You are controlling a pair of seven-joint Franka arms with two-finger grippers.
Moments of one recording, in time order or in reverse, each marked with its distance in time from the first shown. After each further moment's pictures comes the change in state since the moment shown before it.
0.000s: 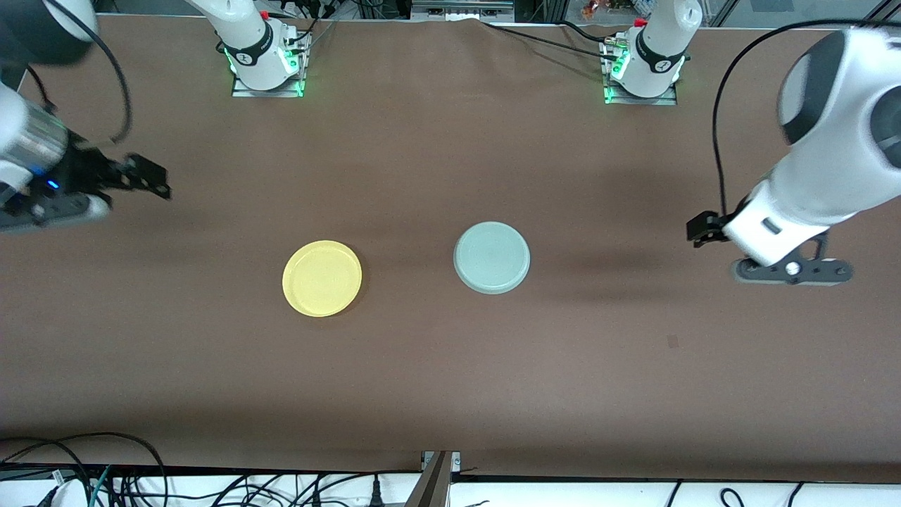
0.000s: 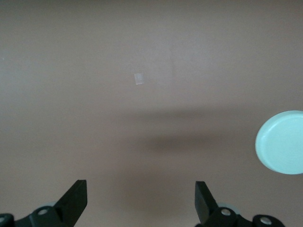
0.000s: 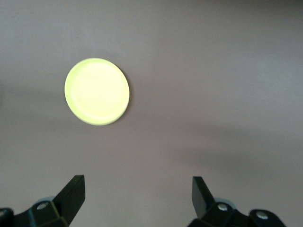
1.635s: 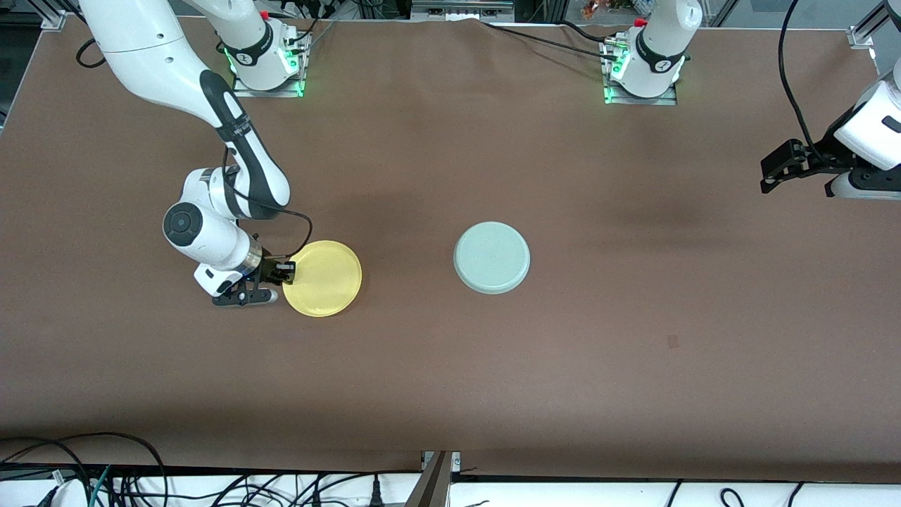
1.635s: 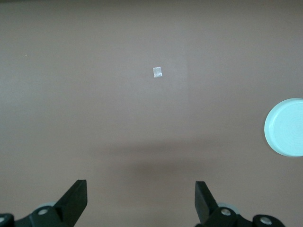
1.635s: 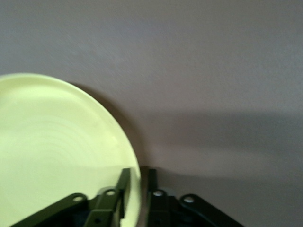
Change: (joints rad) left arm 0.060 -0.337 0.087 -0.381 -0.050 0.161 0.175; right arm 0.075 0.393 0.041 -0.360 0.142 0.839 0.099
